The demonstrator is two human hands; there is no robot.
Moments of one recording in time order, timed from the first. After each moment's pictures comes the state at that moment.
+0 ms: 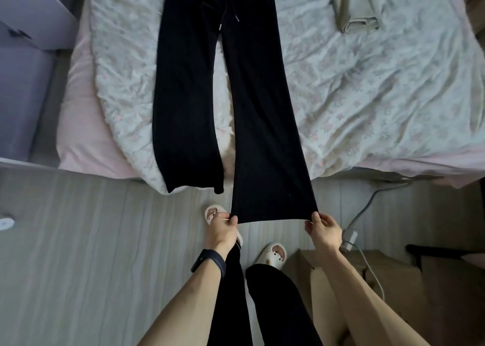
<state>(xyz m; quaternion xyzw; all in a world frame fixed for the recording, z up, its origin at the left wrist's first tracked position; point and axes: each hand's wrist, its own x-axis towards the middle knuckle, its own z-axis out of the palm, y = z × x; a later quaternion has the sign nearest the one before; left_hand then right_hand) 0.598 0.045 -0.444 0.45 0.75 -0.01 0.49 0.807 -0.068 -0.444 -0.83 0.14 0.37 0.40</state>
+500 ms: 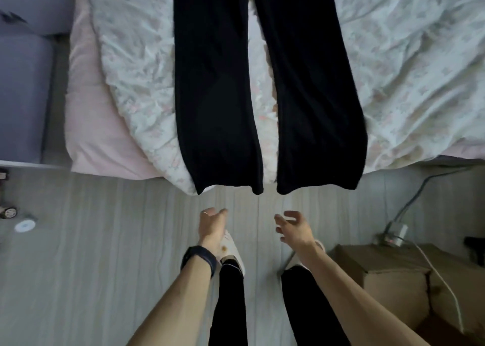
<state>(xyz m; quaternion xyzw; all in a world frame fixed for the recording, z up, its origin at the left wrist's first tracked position) 0.500 0.144 -0.522 0.30 0.79 0.02 0.54 0.672 0.027 -0.522 -0.76 0.04 0.59 0.29</state>
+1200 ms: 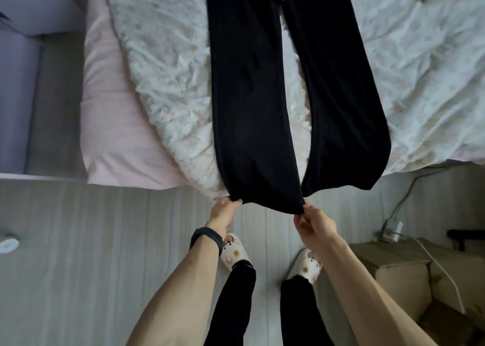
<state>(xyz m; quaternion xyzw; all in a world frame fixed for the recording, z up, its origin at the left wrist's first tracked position) 0.439 0.234 -0.519 0.30 0.68 -0.05 0.67 0.615 0.103 -0.483 -0.60 0.37 0.45 0.55</state>
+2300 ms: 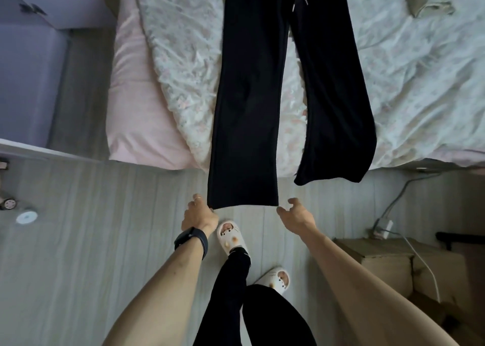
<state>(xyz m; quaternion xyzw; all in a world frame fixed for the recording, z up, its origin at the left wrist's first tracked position) 0.363 0.196 -0.449 0.60 0.70 -0.20 0.33 0.581 0.076 -0.463 -0.84 -0.17 0.52 0.05</state>
